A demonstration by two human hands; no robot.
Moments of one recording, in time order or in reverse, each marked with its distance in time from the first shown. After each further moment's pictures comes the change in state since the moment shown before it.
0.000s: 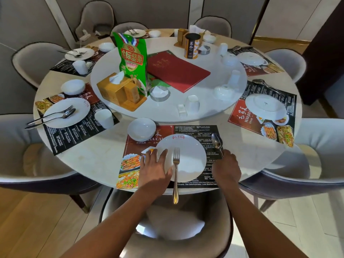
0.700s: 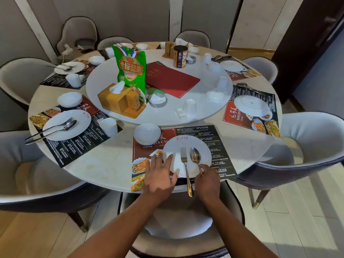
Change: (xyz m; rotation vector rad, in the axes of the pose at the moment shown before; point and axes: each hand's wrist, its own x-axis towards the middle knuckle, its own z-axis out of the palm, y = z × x) left_hand -0.023 -0.040 -0.018 0.017 -0.005 0.179; right_hand -0.114 -0.037 0.049 0.242 -0.006 -0.050
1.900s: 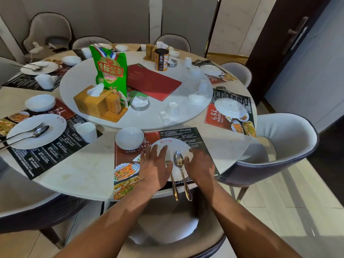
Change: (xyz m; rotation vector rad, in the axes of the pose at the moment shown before) left_hand 0.043 0.026 -0.007 -0.056 0.142 0.104; right_hand 0.039 -0.047 -0.055 -0.373 0.039 -0.088
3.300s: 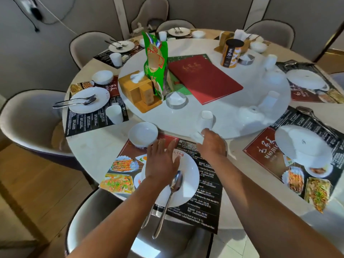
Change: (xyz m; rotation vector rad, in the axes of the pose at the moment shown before) left_hand 0.093 0.064 0.027 0.136 0.048 -0.528; right_hand 0.236 -0.003 0.040 0.018 -0.265 -0.592
